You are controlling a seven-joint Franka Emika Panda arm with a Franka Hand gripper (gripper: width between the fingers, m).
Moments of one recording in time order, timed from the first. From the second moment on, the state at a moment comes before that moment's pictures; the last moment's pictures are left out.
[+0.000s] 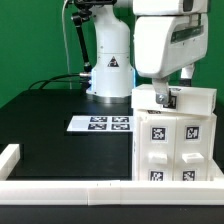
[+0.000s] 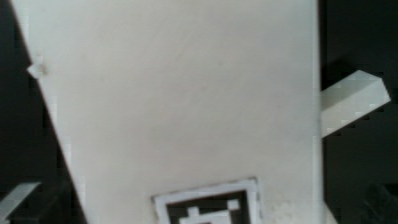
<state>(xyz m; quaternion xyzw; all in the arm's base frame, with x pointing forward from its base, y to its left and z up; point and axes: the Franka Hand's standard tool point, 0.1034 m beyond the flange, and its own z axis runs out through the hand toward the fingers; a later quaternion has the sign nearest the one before) 0.614 0.079 0.156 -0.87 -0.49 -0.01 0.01</state>
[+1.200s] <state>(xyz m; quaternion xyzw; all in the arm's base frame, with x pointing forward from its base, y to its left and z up) 0.613 0.076 0.156 -1.00 -0.09 0.00 0.02</state>
